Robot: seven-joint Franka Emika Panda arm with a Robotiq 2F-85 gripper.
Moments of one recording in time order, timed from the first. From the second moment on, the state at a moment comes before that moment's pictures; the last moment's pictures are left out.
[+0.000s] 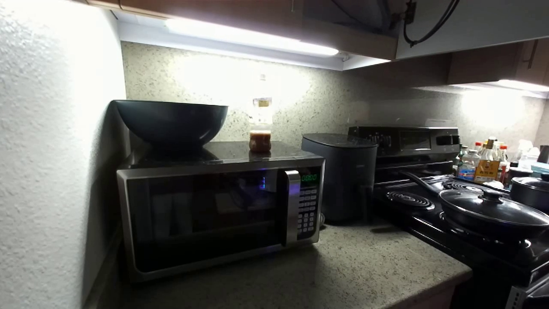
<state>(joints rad) 0.87 -0.15 -0.83 -1.68 -0.38 3.27 -0.18</state>
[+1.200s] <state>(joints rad) 0.76 -0.16 -0.71 -1.53 -0.51 2.71 -0.04</state>
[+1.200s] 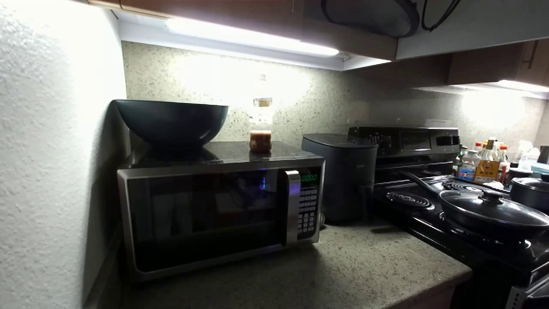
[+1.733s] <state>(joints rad) 0.74 -0.22 -0.65 -1.51 -0.66 2.58 0.17</state>
